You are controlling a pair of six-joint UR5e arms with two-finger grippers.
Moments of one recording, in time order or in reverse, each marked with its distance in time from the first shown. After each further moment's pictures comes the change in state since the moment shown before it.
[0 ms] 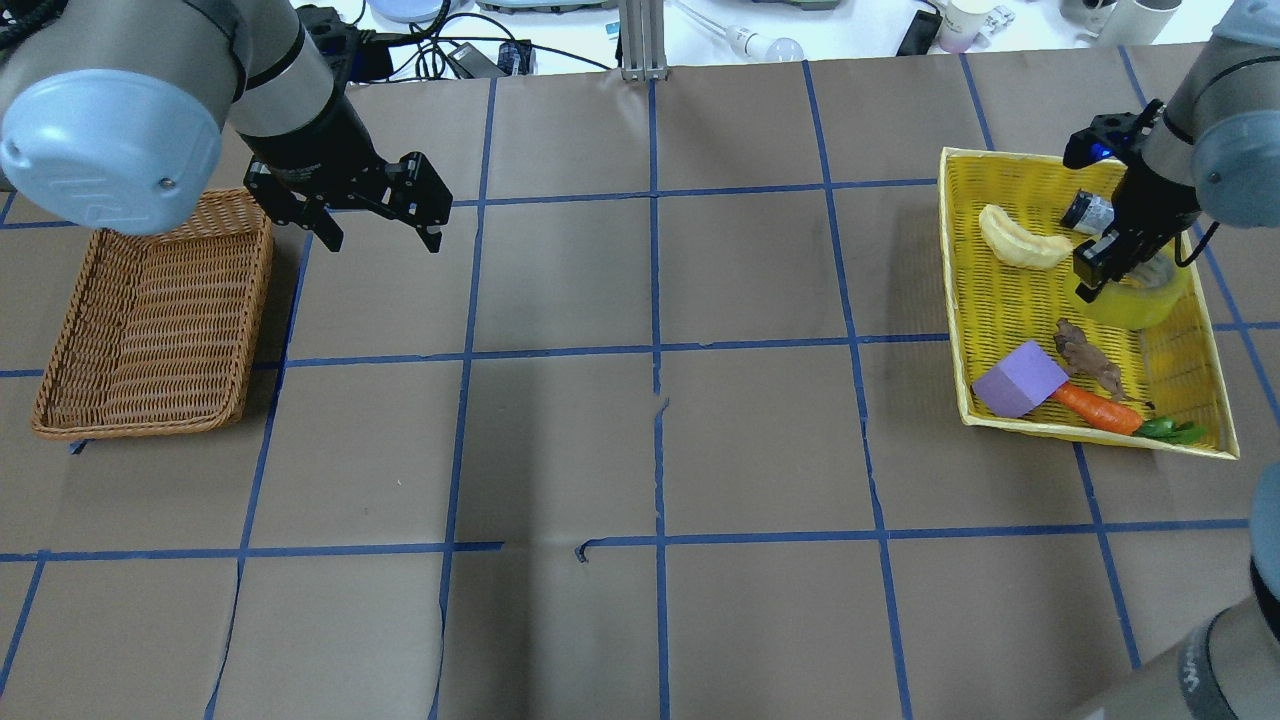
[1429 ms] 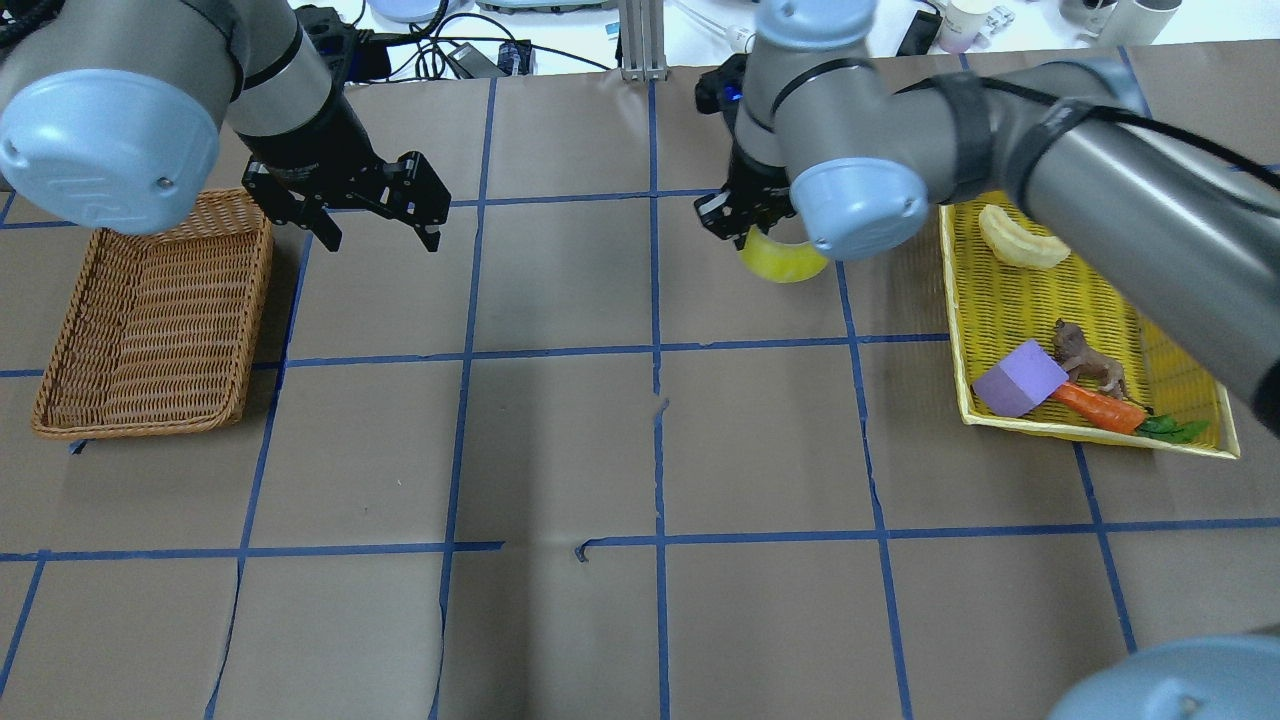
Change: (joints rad) left arm 0.003 0.000 0.000 0.000 0.001 0.000; right arm 0.729 0.105 -0.069 -0.266 0.102 0.832
